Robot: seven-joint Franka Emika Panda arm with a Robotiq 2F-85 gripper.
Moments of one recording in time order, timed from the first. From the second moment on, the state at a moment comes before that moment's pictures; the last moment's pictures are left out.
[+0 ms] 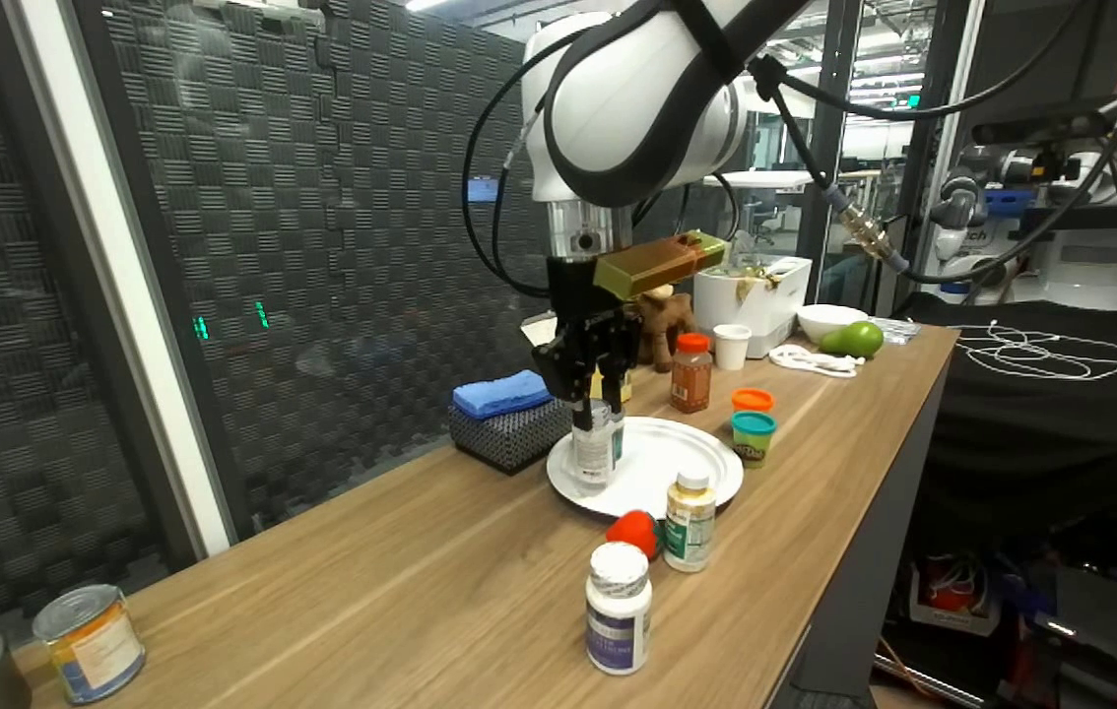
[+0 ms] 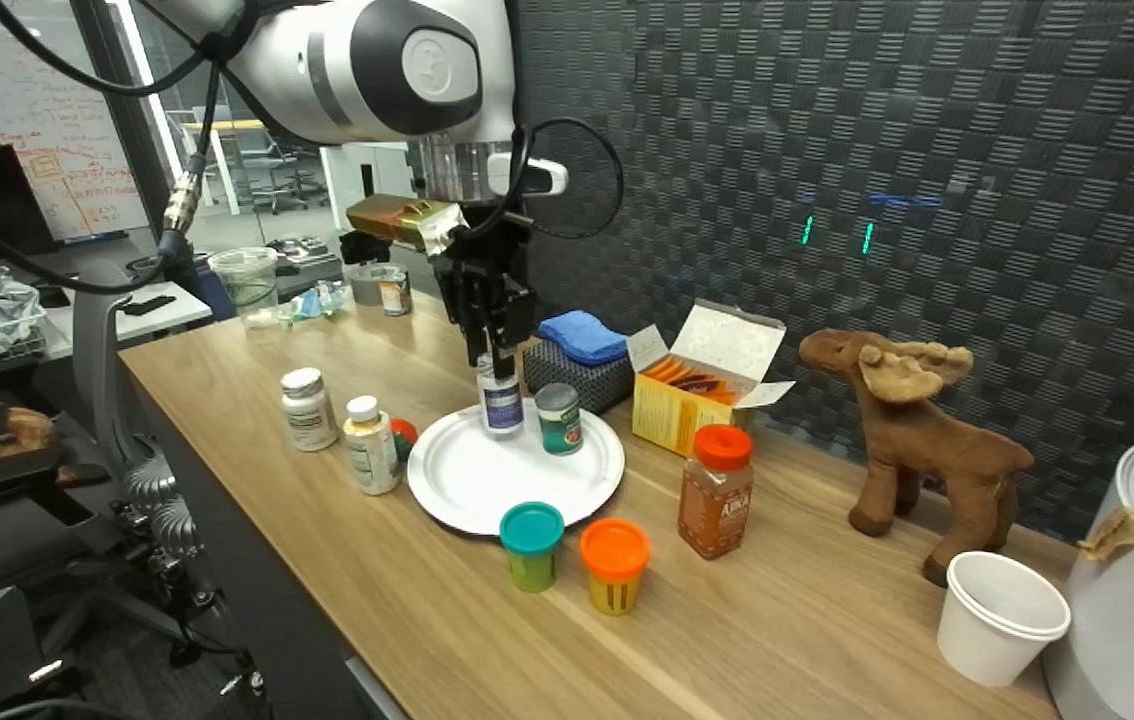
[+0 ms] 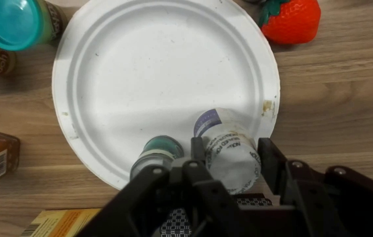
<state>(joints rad) 0.10 0.34 0.01 -1.91 -0.10 2.22 0.22</state>
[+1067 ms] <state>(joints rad) 0.08 0.43 0.02 -1.83 -0.05 2.23 0.19</state>
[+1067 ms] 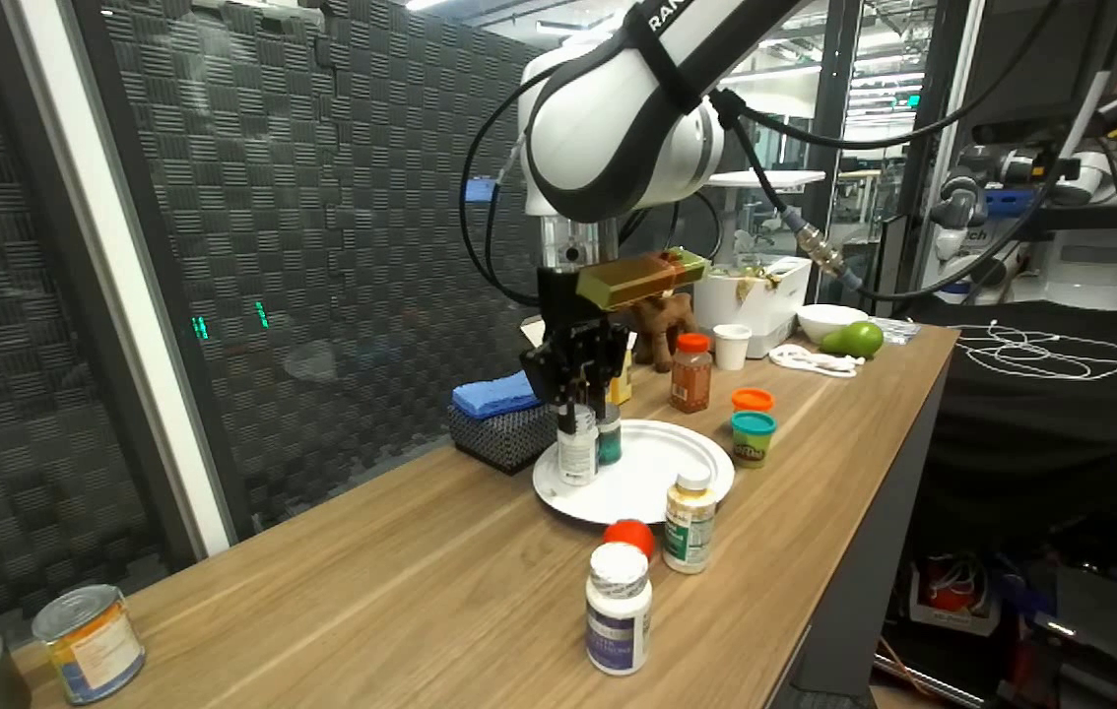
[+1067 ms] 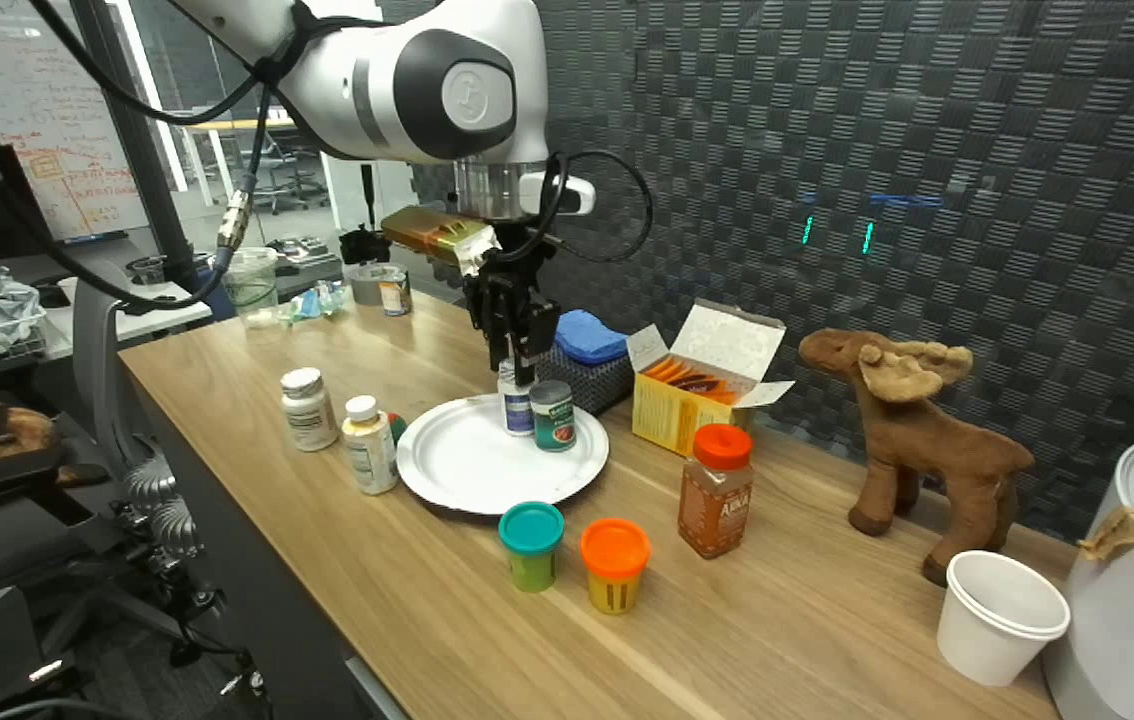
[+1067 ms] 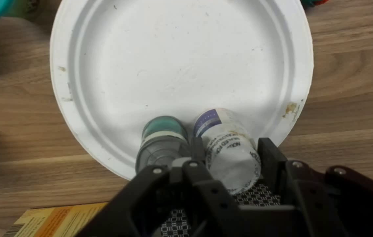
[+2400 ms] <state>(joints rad) 0.10 0.05 0.04 -2.18 0.01 2.21 0.18</state>
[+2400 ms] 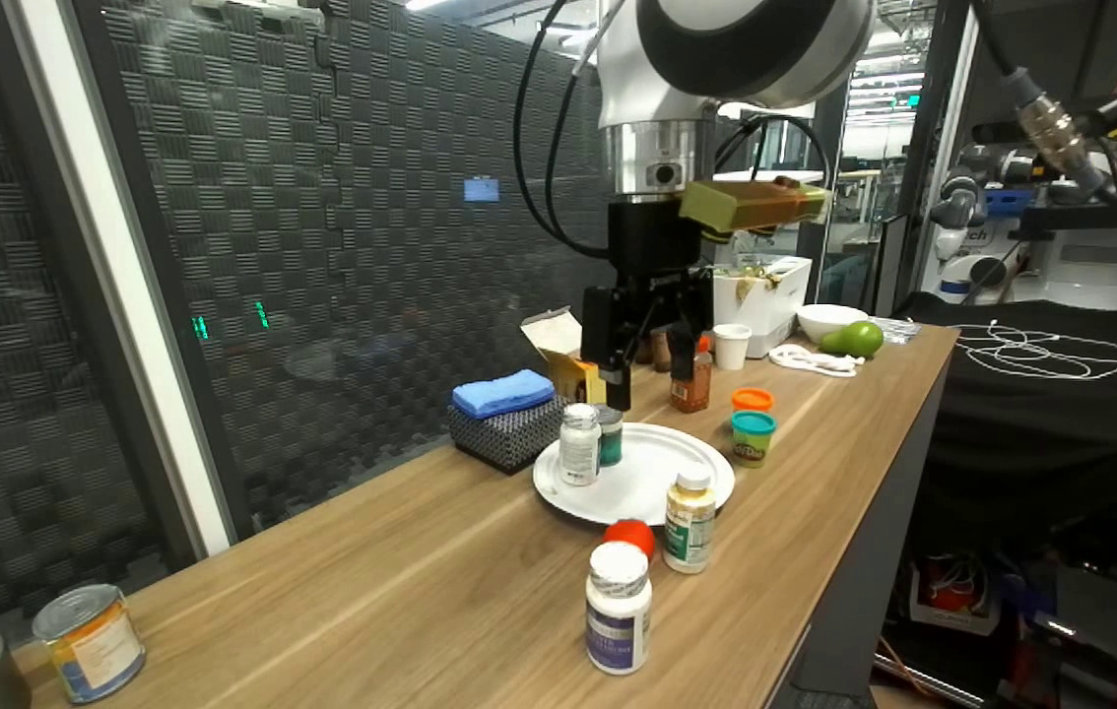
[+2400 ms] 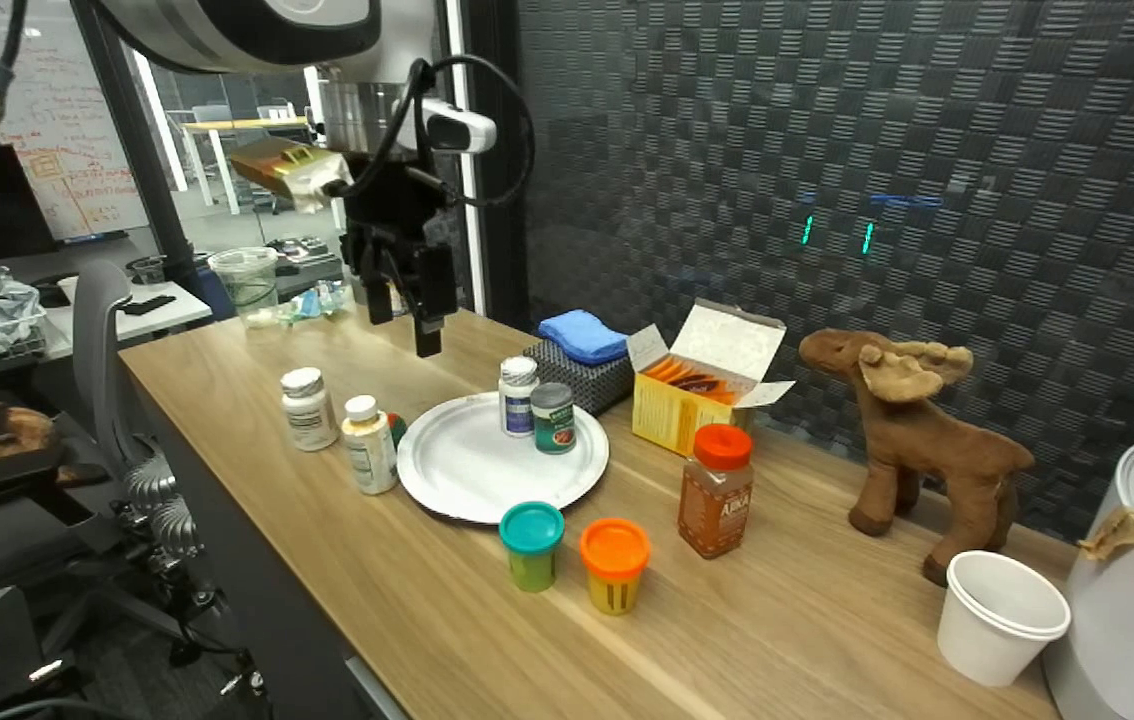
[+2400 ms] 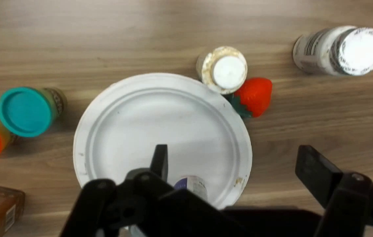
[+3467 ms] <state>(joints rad) 0.10 0.02 0.07 -2.33 -0.01 2.26 0.12</state>
